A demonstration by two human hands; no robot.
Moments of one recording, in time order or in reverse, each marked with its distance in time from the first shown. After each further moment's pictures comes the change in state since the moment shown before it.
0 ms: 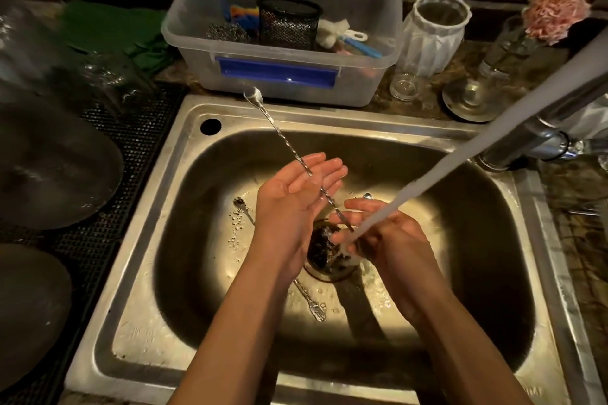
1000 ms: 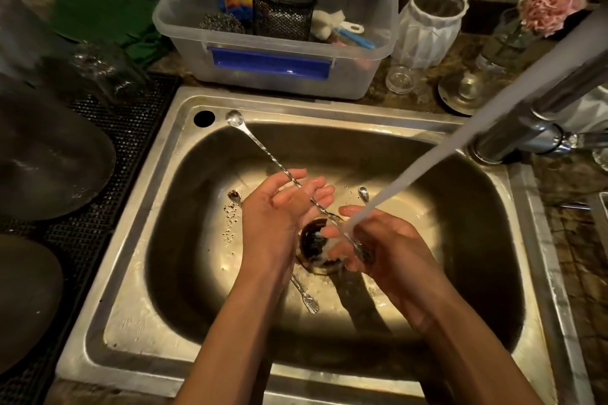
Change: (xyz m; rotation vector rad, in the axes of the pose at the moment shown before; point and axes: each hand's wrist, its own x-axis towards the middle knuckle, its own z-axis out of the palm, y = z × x) left_hand -0.015 -0.013 -0.008 0.057 0.177 0.045; right_hand -0.012 0.000 -0.012 0.124 -0.139 0.119
